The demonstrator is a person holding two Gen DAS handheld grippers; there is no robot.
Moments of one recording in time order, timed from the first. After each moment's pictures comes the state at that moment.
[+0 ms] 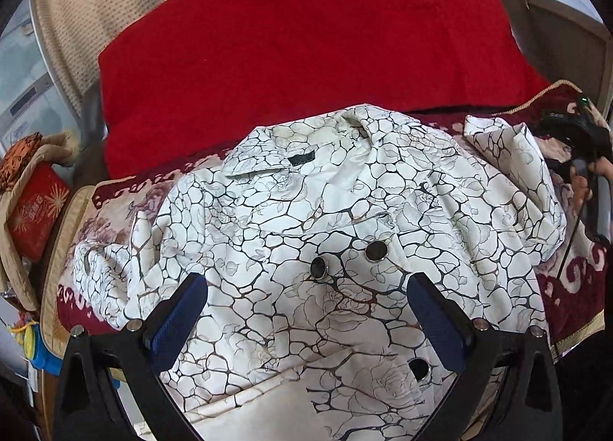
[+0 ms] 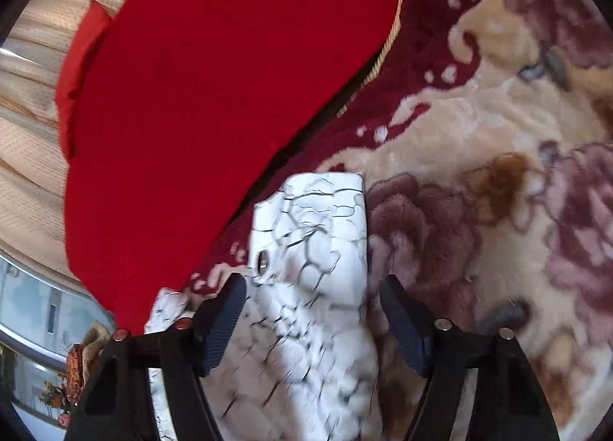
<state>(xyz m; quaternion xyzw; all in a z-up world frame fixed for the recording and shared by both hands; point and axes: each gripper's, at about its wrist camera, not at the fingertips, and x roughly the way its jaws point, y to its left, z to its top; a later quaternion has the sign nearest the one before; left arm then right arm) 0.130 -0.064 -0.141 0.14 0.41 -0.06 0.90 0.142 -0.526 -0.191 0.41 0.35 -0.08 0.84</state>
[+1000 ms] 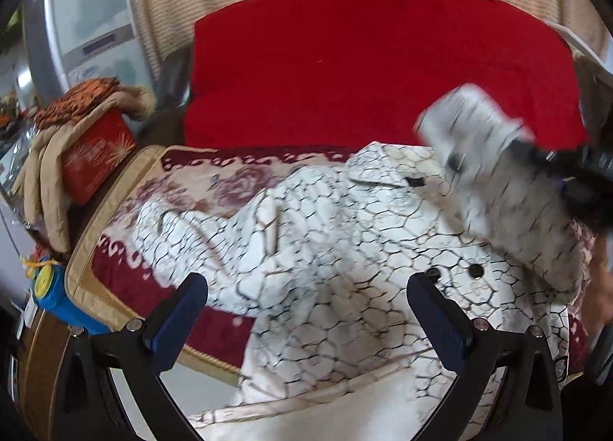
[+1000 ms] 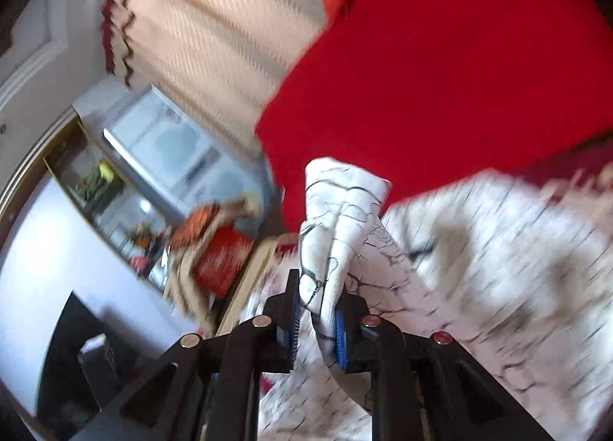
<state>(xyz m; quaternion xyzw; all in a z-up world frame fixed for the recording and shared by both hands) 0.110 0.067 -0.108 0.05 0.38 0.05 0.92 0.125 -0.225 -0.117 0.28 0.29 0.31 0.86</state>
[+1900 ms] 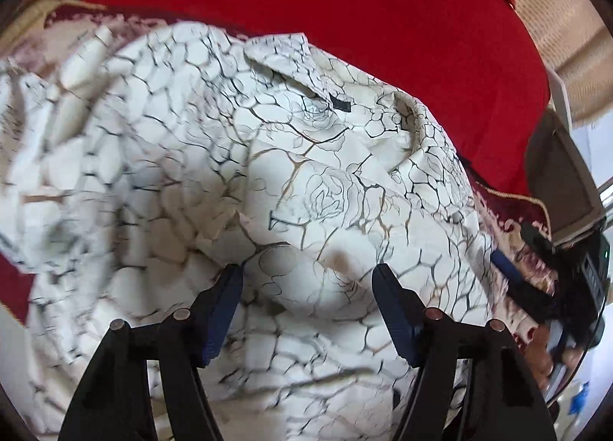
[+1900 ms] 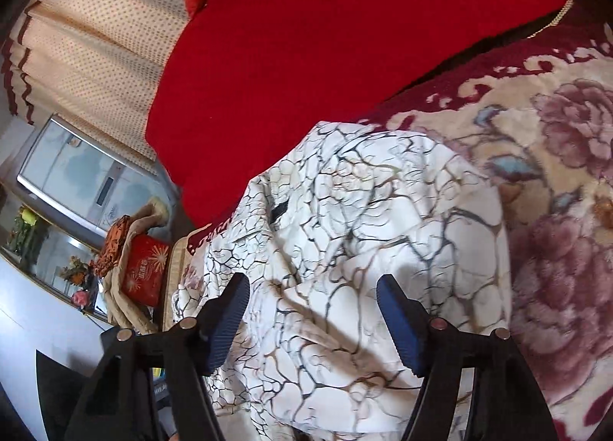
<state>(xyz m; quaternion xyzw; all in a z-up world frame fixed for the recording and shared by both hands) 0.203 0.042 -0.225 -0.19 0.52 -0.14 0.82 0.127 -0.321 -0.186 0.33 0.39 0.14 0.85</state>
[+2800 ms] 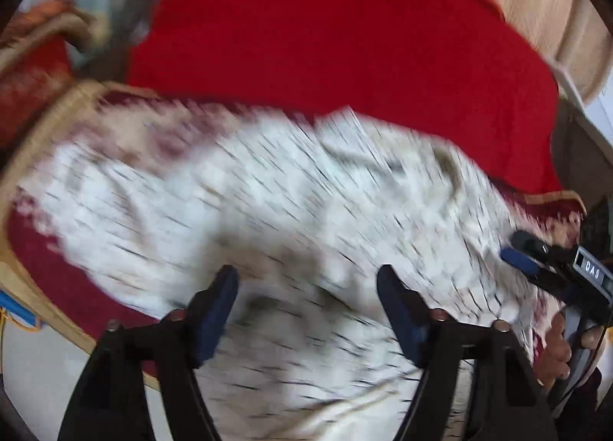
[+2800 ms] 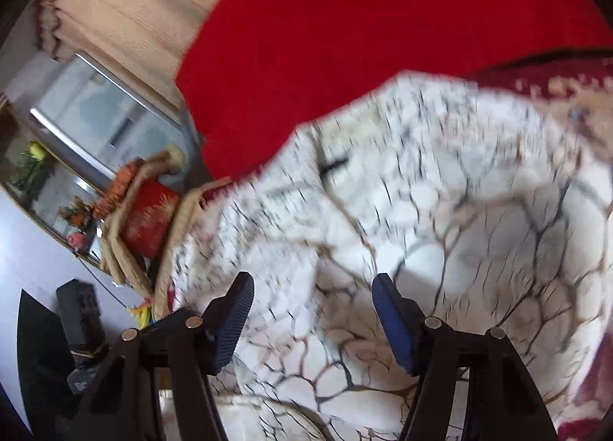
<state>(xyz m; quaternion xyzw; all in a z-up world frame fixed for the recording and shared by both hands) 0.166 0.139 -0.153 -0.08 0.41 -0.05 0.91 0.137 -0.228 -0.199 0.25 0.39 0.20 0.86</state>
